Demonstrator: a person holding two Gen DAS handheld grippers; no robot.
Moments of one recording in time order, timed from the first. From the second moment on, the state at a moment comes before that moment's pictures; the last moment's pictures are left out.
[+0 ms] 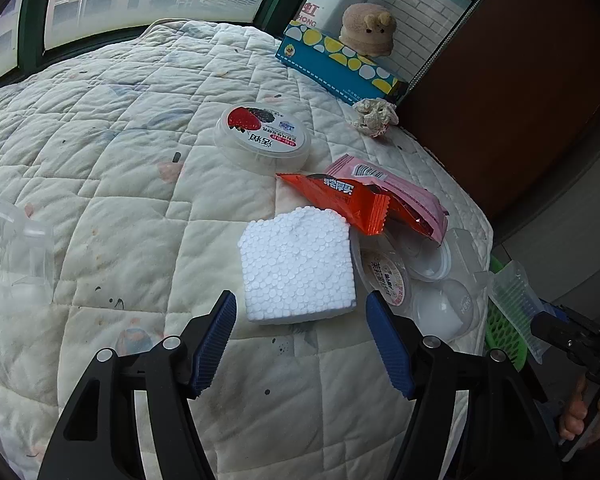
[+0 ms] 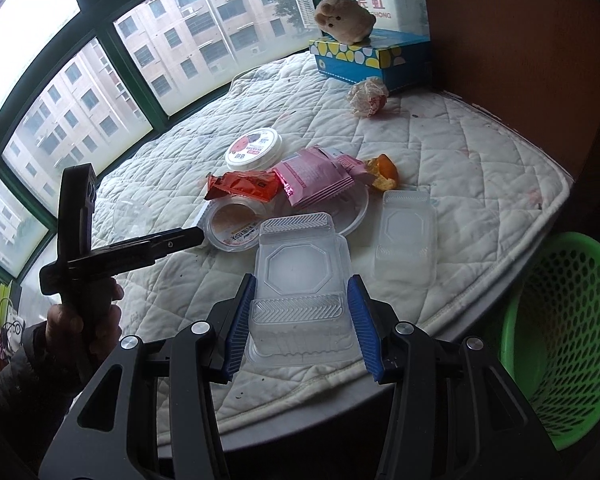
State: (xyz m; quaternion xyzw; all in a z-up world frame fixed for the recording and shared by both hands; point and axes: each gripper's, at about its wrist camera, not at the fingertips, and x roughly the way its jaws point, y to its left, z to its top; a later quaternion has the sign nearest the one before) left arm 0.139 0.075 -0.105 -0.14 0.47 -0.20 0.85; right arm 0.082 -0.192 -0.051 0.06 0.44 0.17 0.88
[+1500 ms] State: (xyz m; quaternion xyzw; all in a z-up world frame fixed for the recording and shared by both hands) left arm 0.069 -0.067 -0.016 -0.04 0.41 -0.30 0.86; right arm 0.015 -0.389 -0.066 0.12 0.42 -0.04 0.90
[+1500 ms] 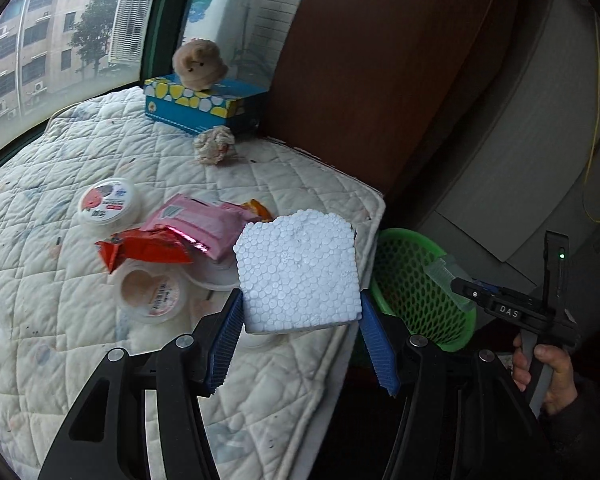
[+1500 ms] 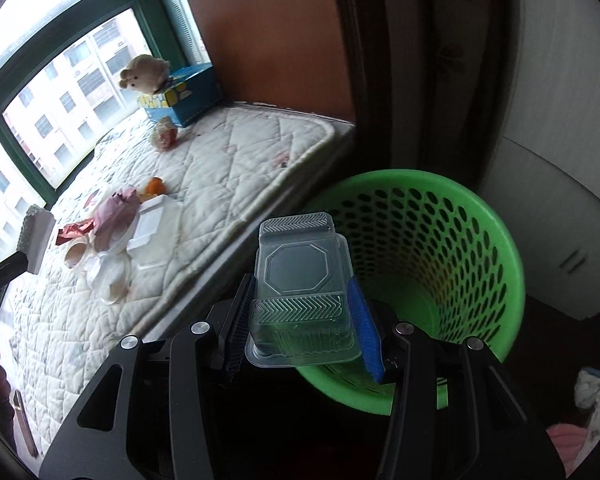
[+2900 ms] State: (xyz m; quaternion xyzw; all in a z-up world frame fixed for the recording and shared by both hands) left arm 0.076 -0.297 -0.079 0.07 0.48 -0.40 0.78; right arm -0.042 -0.476 -0.076 0.16 0.40 -0.10 0.90
